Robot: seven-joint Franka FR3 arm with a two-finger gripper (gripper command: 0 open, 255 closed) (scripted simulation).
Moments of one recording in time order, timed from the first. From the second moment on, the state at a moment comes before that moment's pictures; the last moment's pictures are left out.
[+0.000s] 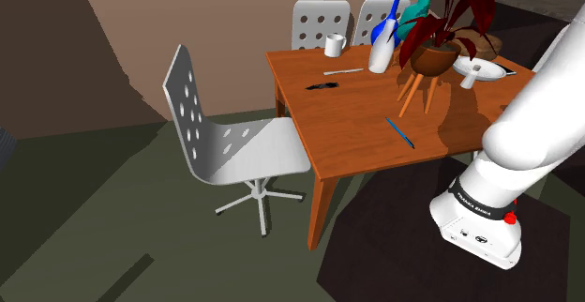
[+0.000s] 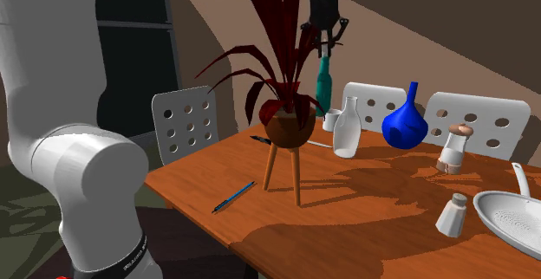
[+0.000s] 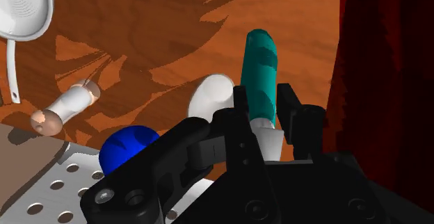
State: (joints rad) arm -0.35 0.10 -0.48 -1.45 0.01 1.65 -0.59
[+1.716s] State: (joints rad) arm -0.83 0.31 -0.74 -0.98 0.26 1.33 -1.21
